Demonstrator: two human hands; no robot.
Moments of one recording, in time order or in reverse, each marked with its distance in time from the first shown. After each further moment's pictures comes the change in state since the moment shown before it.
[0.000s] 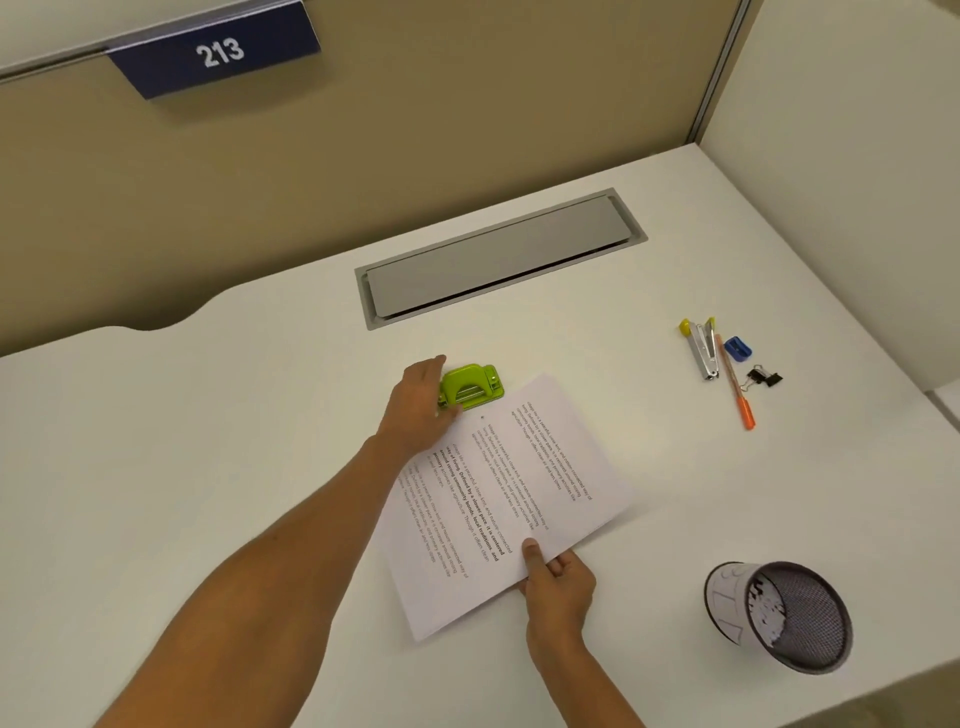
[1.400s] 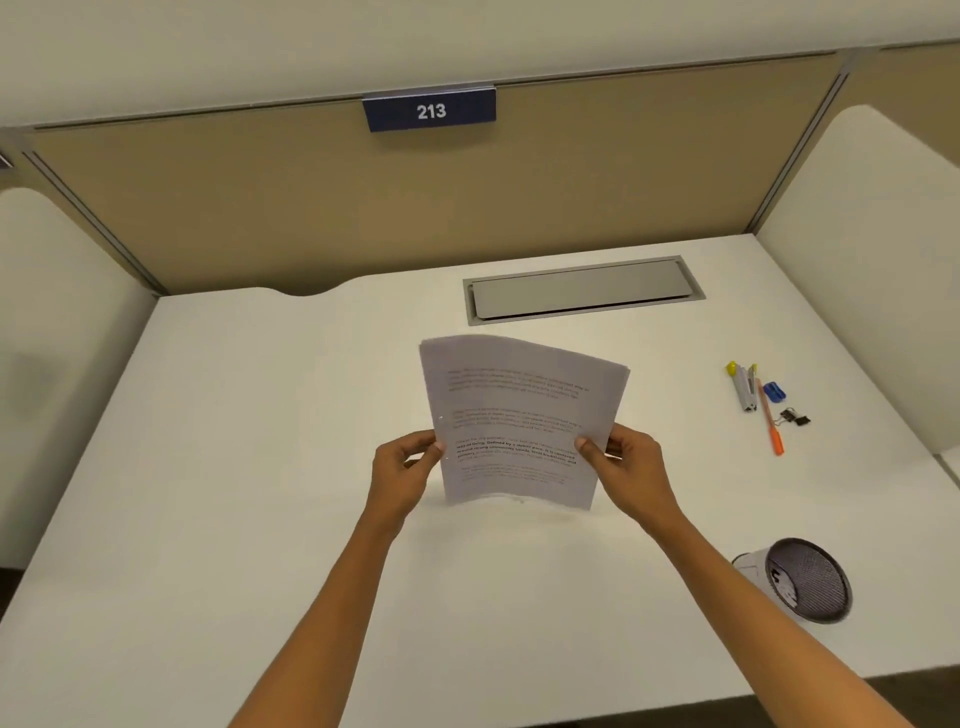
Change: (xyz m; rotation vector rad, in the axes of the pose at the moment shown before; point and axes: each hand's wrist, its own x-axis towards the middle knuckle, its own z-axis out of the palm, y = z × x) left_hand -0.229 -0.037 -0.048 -1.019 0.412 -0.259; right_hand -0.059 -0.131 -0.006 -0.562 -0.632 -0.810
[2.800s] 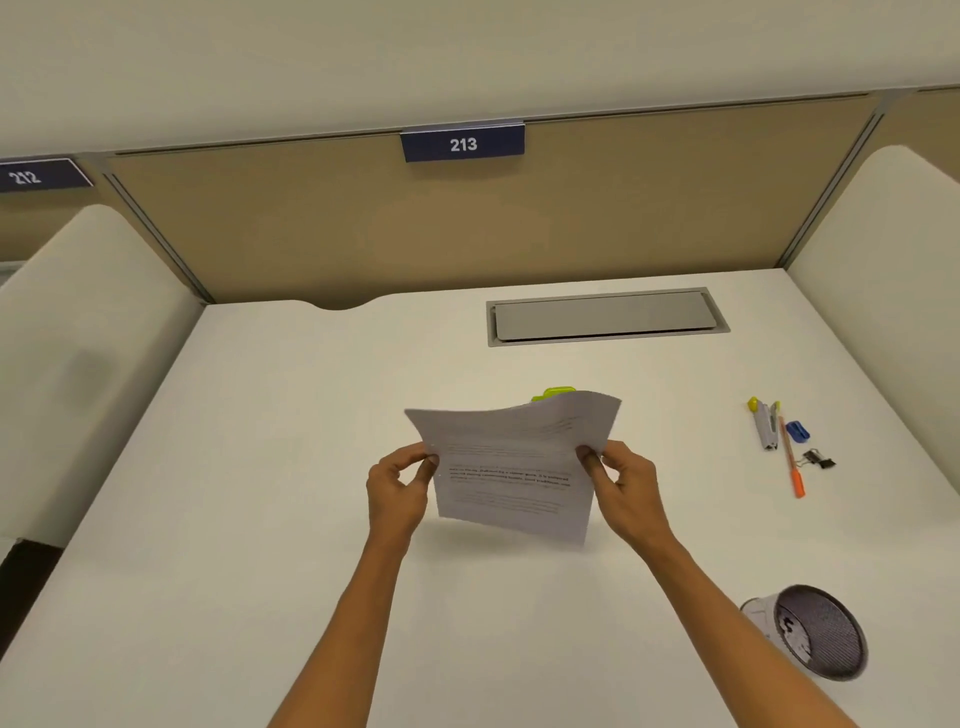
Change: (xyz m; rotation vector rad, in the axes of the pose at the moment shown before) left_hand -0.014 0.004 0.004 0.035 0.287 0.067; right_hand 0.010 -0.003 0.002 -0.003 0.001 -0.159
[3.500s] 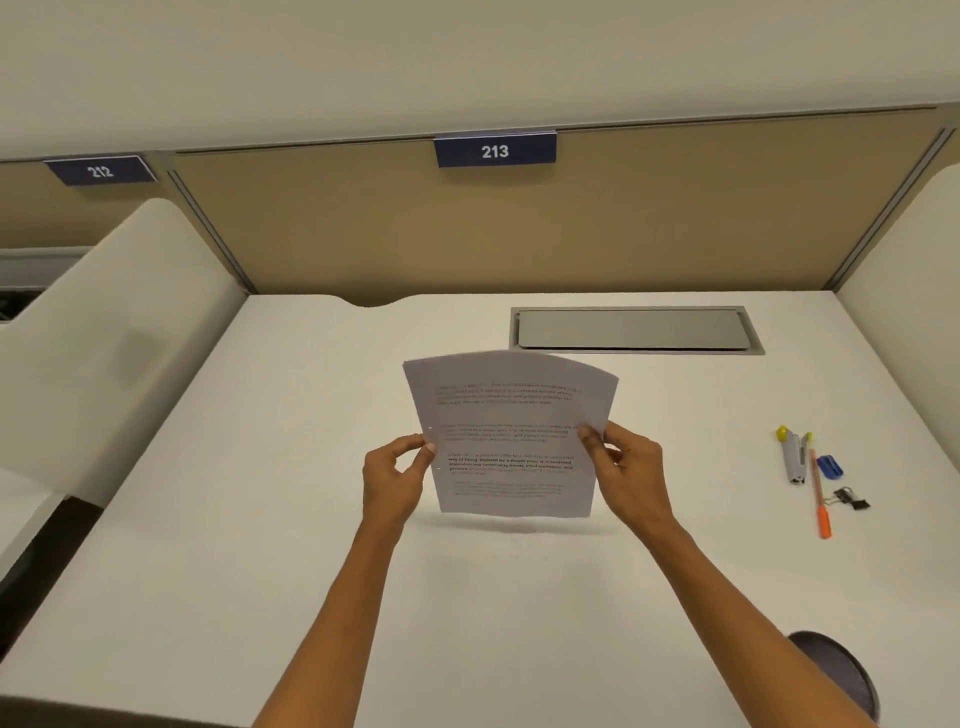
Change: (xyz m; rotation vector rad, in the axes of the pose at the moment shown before) left_hand -0.001 0.022 0.002 0.035 0.086 -0.041; right_hand 0.031 -0.023 -0.006 0.087 -0.078 -0.030
